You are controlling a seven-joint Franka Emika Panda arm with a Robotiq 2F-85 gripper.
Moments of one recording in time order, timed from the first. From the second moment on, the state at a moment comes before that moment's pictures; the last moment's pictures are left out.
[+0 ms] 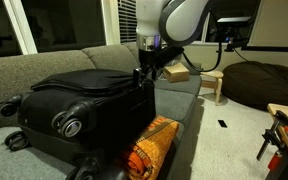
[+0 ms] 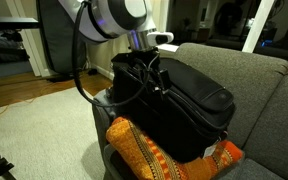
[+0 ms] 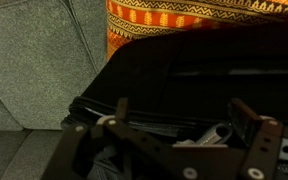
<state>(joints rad) 0.20 0.42 -0.23 -2.09 -0.36 2.68 0.47</state>
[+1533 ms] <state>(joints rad) 0.22 0.37 -0.32 -2.07 -0.45 2.71 0.57</state>
